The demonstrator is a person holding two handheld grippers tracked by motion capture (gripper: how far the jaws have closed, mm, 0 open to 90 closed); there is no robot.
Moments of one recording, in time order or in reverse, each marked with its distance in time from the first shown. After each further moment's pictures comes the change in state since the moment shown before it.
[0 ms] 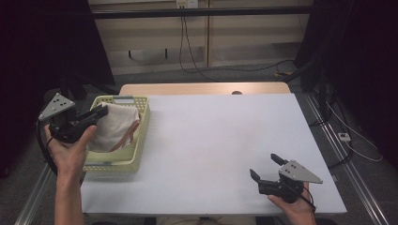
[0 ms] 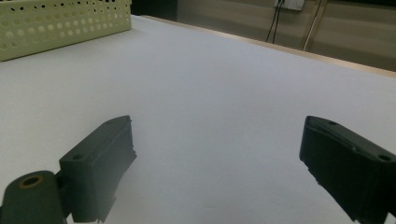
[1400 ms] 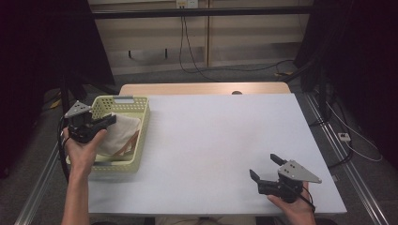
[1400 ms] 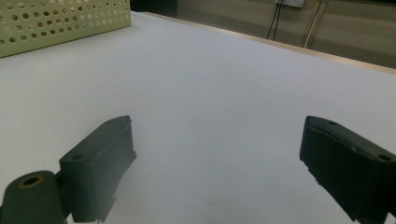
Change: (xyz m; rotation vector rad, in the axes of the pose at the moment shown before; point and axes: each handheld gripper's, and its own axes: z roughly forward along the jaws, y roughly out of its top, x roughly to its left) left arm 0.030 -0.050 0.055 0.145 -0.025 -0.079; right arm 0.000 0.000 0.001 0.013 -0.002 -0.001
